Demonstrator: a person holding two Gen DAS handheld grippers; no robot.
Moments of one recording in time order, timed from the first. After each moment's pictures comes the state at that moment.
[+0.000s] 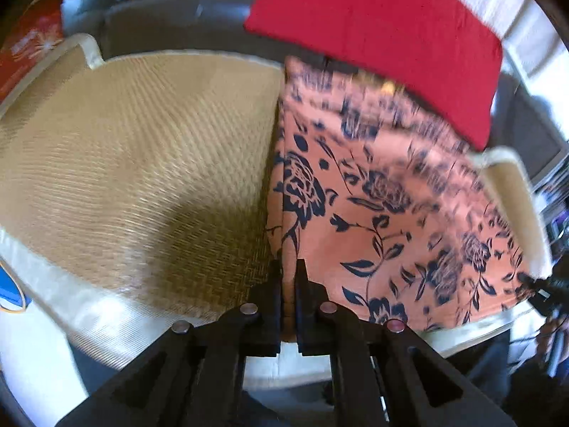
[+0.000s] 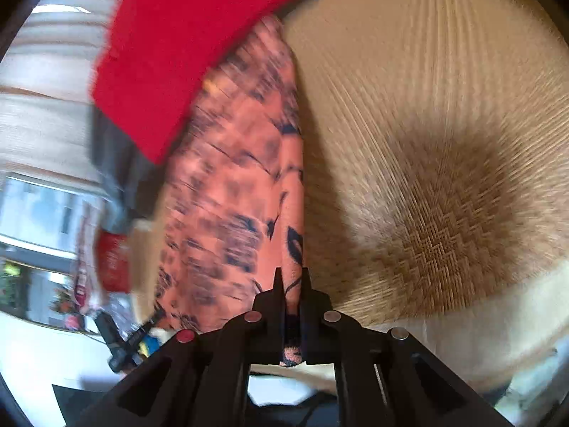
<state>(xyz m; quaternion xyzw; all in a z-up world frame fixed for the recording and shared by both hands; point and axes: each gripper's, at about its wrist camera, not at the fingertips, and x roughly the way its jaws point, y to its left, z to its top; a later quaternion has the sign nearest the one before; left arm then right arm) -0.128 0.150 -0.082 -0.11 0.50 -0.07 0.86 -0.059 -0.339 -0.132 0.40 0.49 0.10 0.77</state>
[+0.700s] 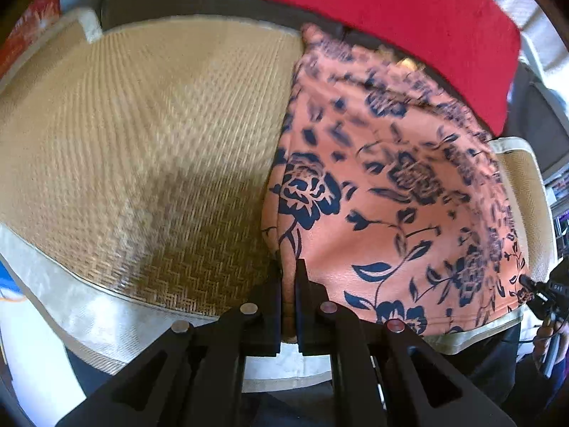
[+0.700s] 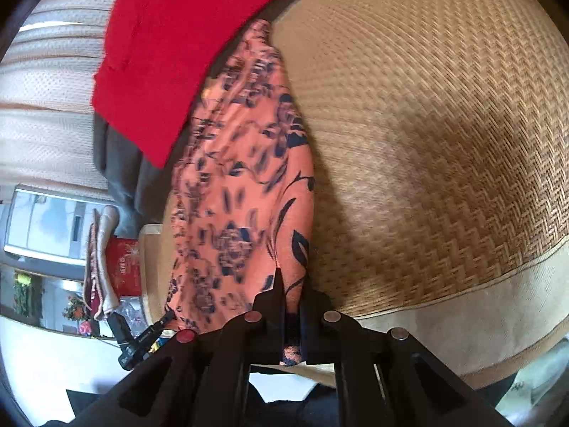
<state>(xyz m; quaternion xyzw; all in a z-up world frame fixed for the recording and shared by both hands) -0.095 0.157 -0.128 -0.10 0.56 -0.06 0.82 -0.052 -0.345 -0.172 0.43 0.51 0.11 0.74</state>
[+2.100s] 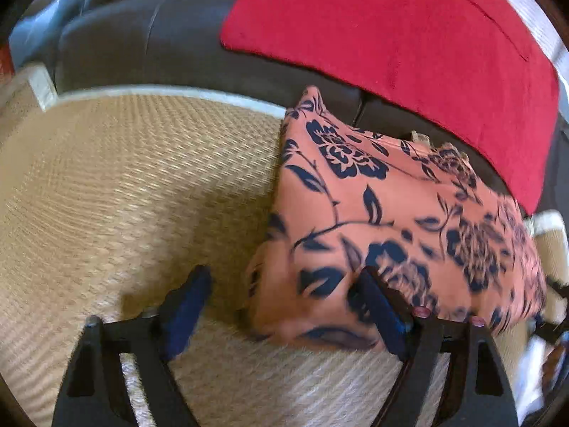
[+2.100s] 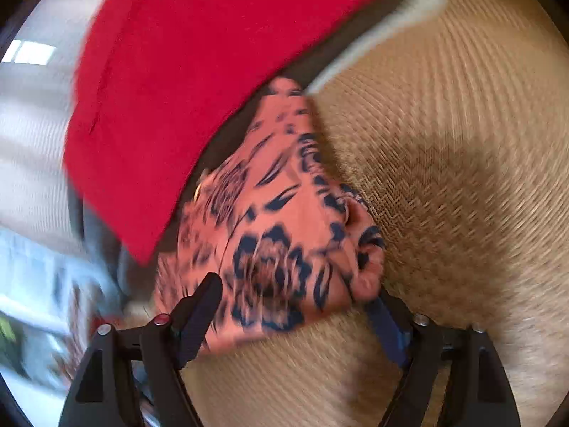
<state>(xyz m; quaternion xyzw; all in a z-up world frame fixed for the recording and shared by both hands) 0.162 0.081 -0.160 -0.12 0.50 -0.03 0.86 0.138 -0.348 -0.149 0.46 0.43 0.03 0.78</state>
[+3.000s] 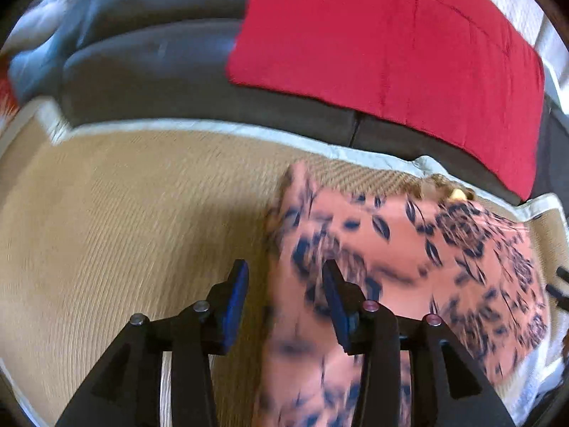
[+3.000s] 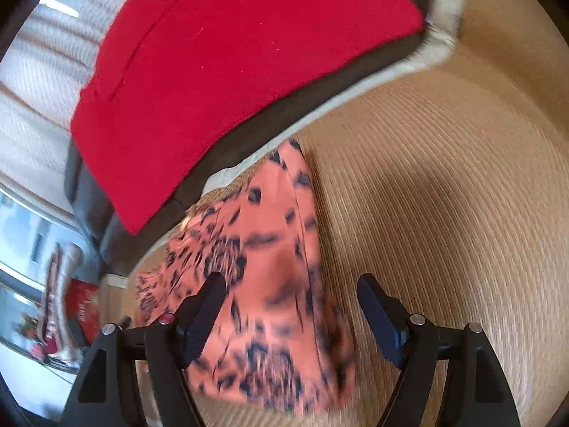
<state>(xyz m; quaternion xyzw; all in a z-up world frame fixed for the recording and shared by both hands) 0.181 0.079 -0.133 -0.05 0.48 -0.04 0.88 0.097 -0.373 -0.079 0.32 0.46 0.04 0.83</state>
